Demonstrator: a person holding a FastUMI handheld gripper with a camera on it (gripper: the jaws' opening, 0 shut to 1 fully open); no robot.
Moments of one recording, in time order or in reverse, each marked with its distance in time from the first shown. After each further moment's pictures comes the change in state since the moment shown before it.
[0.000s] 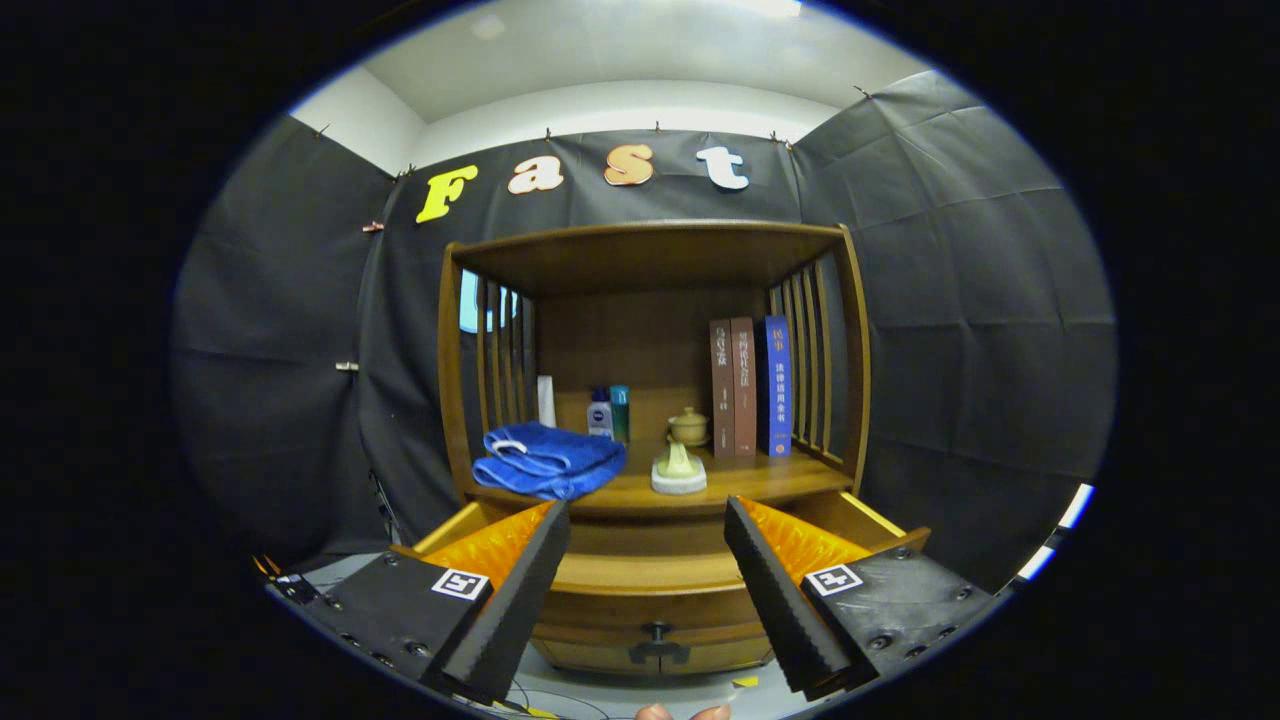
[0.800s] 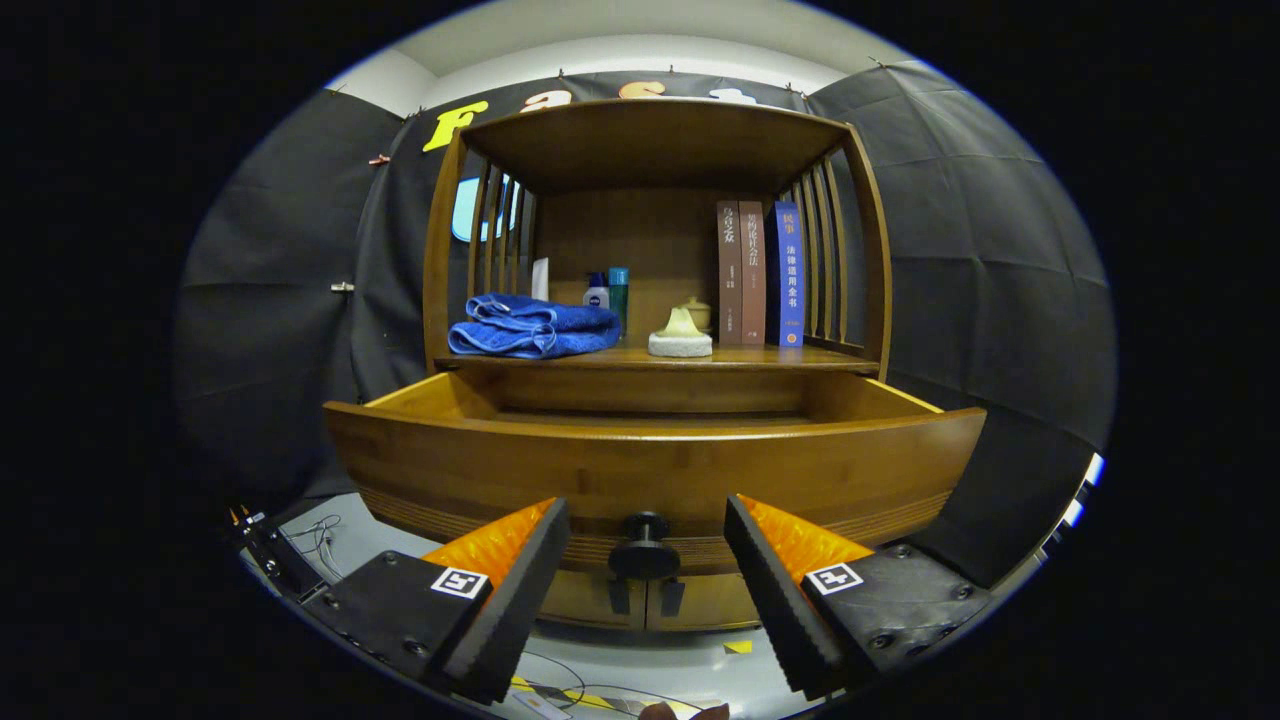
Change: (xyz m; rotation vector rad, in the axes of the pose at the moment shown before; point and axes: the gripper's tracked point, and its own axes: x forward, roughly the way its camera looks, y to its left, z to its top) arm 0.021 -0.004 -0.138 -0.044 0.177 0.020
